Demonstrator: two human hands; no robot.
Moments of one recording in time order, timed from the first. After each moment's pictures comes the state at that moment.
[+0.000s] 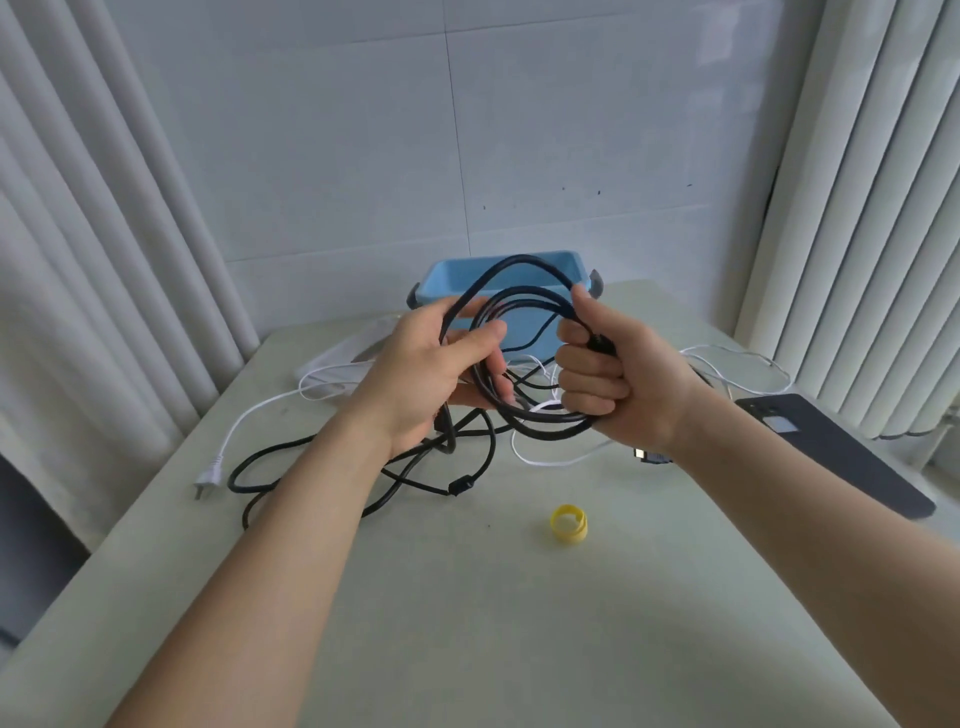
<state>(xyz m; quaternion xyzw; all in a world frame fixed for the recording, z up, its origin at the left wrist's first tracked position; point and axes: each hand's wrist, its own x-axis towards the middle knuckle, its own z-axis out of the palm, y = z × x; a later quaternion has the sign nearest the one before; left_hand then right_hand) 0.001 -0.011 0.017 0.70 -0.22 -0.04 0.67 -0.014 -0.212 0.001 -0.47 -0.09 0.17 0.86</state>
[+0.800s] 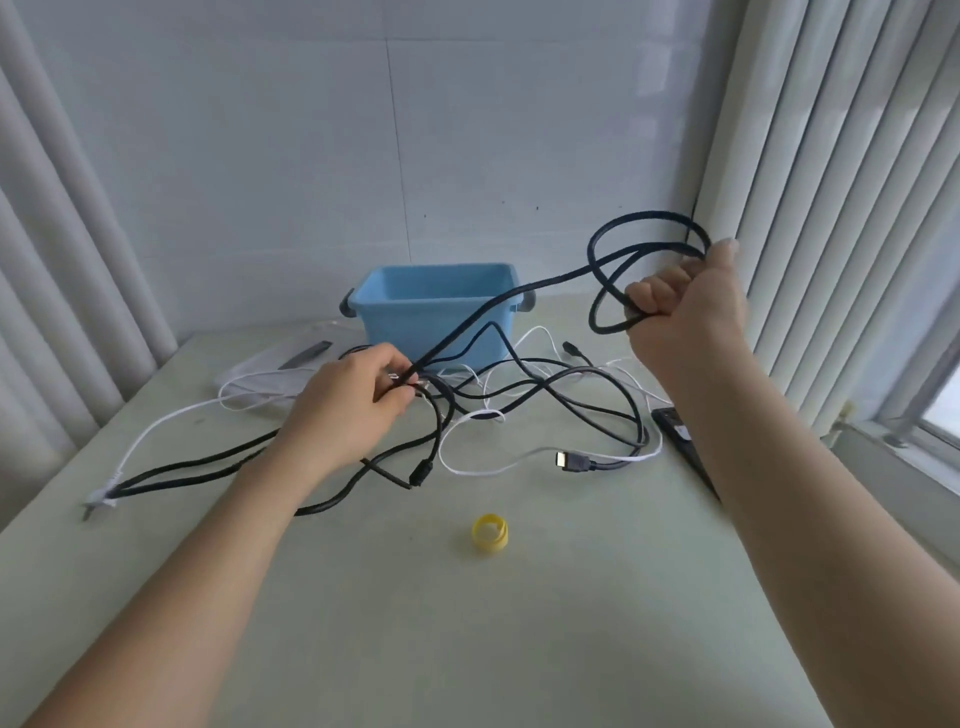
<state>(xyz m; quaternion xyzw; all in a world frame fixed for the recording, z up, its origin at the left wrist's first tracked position) 0.033 -0.005 -0.024 0.91 -0.21 0.13 0.32 -0.010 -0.287 0.050 -0.19 0.11 -0.28 0.94</state>
